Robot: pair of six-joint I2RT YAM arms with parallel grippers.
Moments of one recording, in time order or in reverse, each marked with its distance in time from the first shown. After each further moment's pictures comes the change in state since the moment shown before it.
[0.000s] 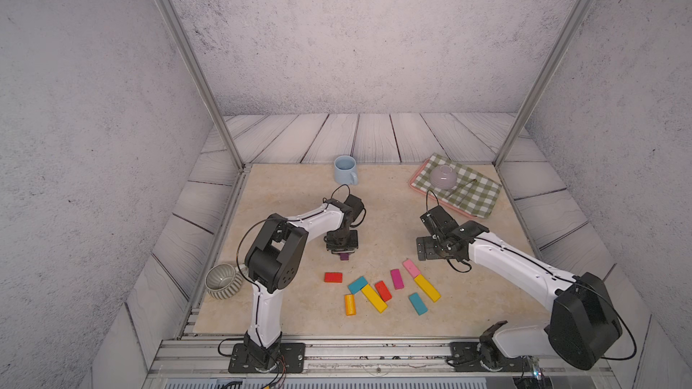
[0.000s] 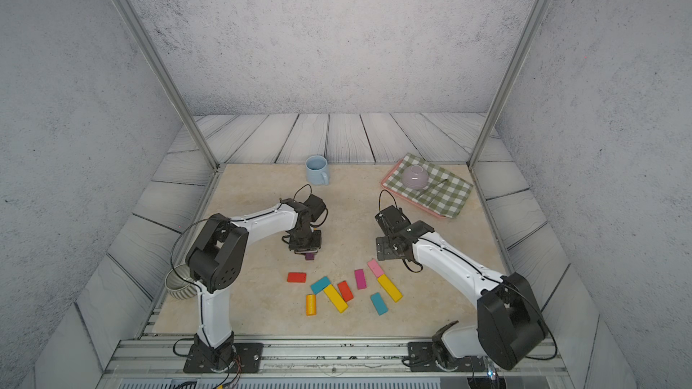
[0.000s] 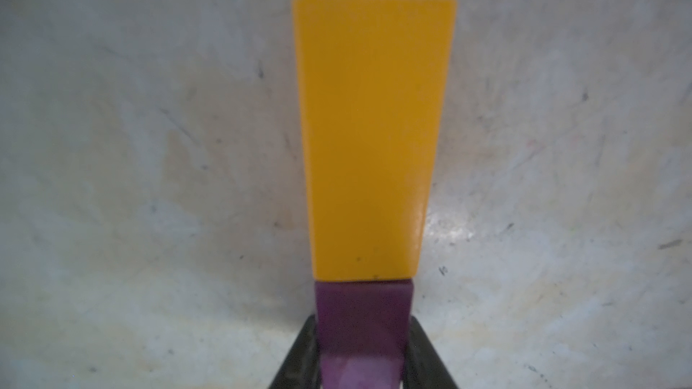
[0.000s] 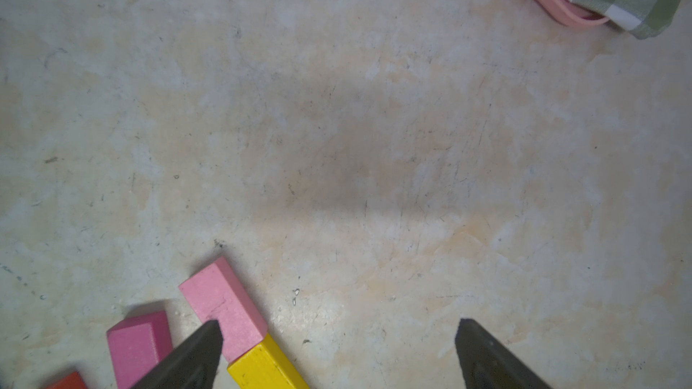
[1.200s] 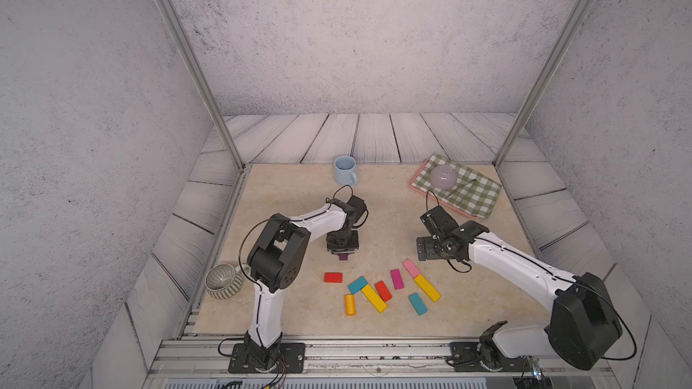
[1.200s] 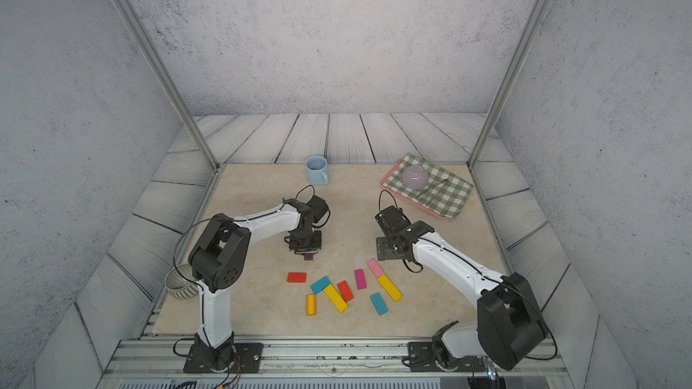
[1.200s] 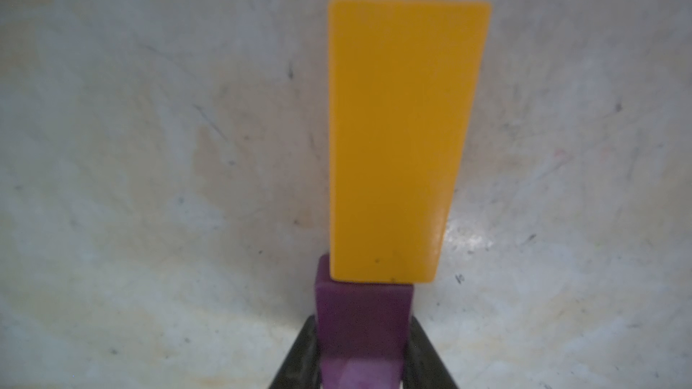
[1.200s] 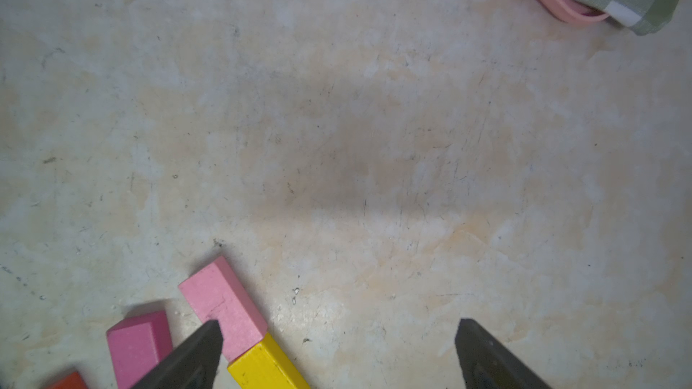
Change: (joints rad) left arm -0.015 0.013 0.019 -0.029 -0.066 -0.039; right arm 0.000 0.000 0.000 -0.003 0.000 0.005
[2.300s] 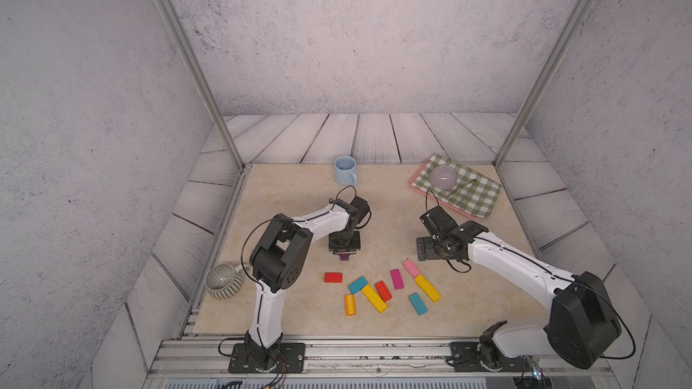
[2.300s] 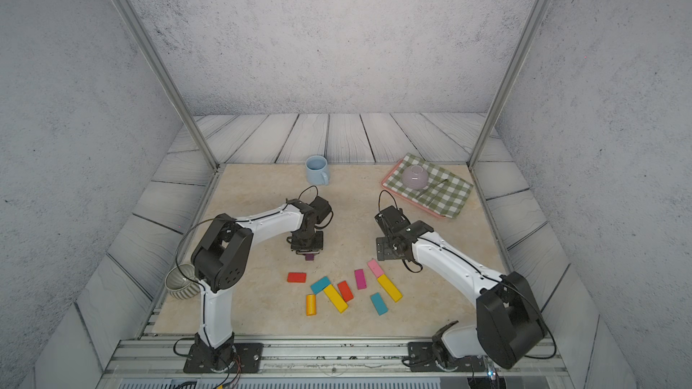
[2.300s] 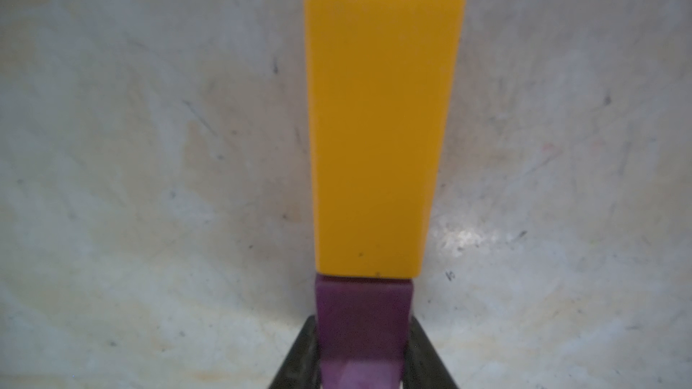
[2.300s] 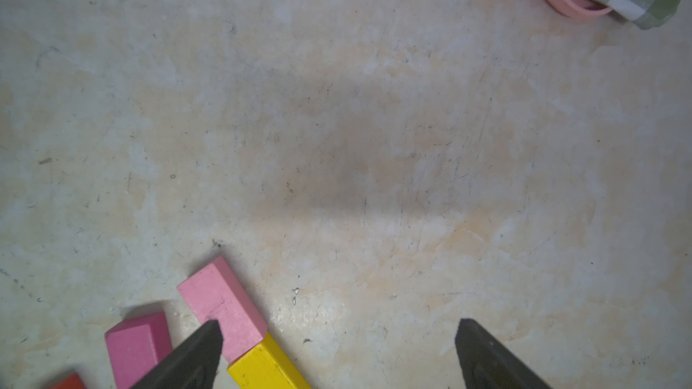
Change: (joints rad) left arm -0.022 0.013 0.019 -0.016 -0.021 -0.014; right arm 0.000 0.006 0.000 -0.001 -0.001 0.008
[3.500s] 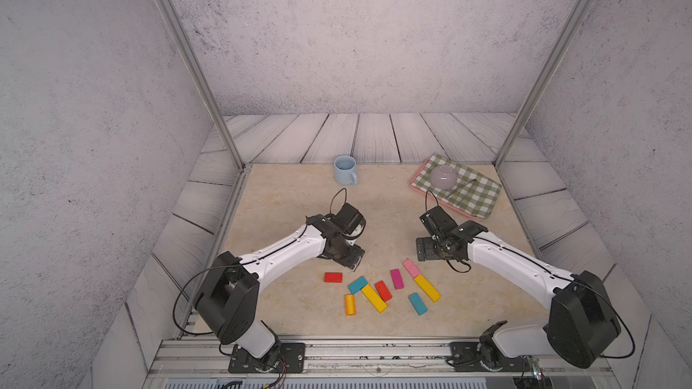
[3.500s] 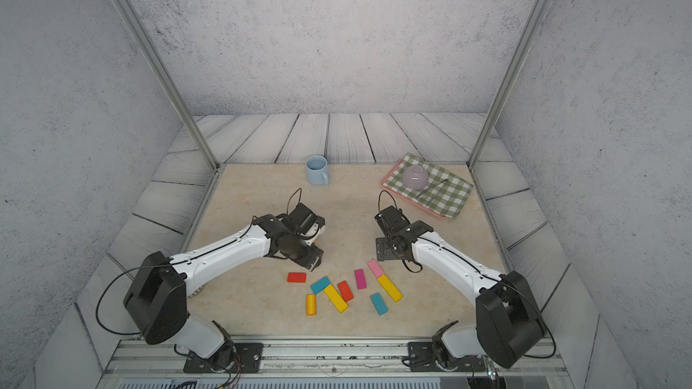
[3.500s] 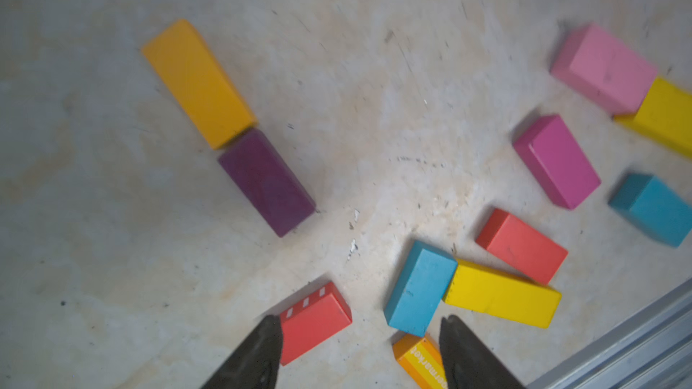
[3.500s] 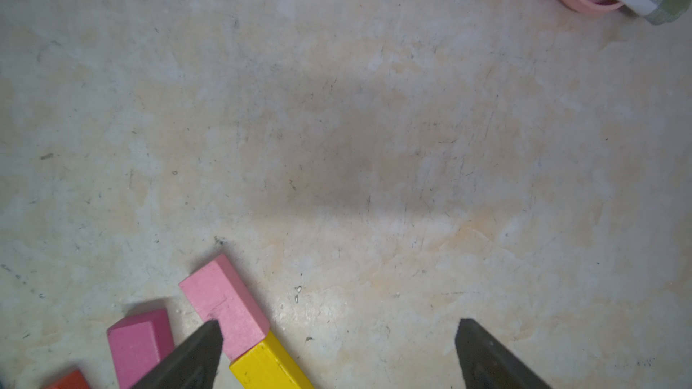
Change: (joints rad) left arm -0.132 -0.475 -0.319 0.113 0.090 0.523; right arm 0.000 -0.005 -0.001 -0.002 -0.010 -0.010
